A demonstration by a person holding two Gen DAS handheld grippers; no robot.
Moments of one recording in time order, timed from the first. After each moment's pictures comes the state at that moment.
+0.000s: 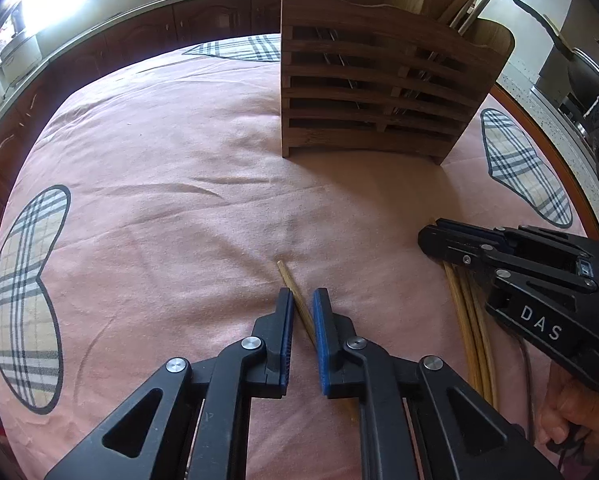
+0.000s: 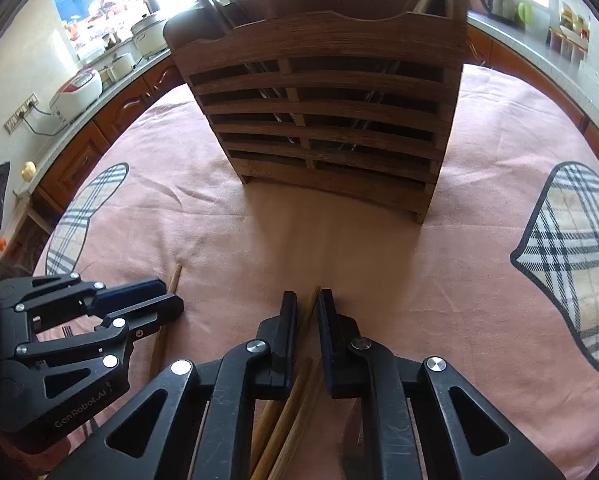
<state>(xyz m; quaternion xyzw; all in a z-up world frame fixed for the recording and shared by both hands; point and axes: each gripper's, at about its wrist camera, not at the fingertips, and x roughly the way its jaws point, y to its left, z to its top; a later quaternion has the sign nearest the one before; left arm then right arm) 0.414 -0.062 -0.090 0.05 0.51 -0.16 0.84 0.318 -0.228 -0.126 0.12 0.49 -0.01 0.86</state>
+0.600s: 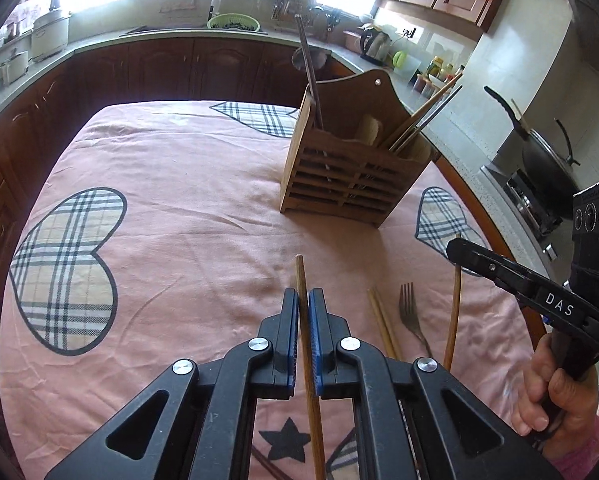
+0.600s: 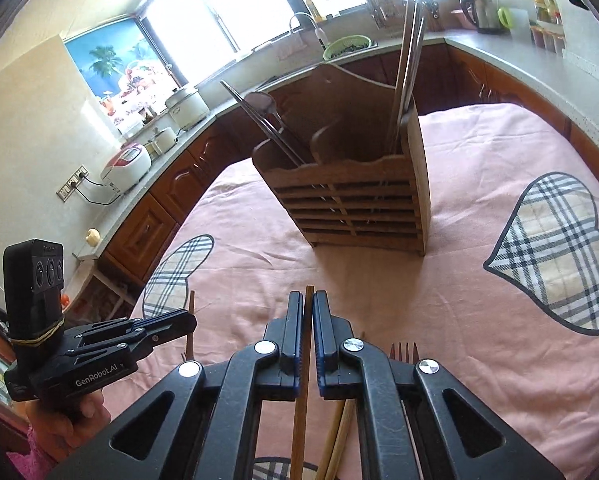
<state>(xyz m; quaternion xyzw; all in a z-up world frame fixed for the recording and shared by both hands) 0.329 0.015 0.005 -0.07 0.43 -0.19 0.88 0.253 -0.221 -0.029 0.19 0.38 0.04 0.91</state>
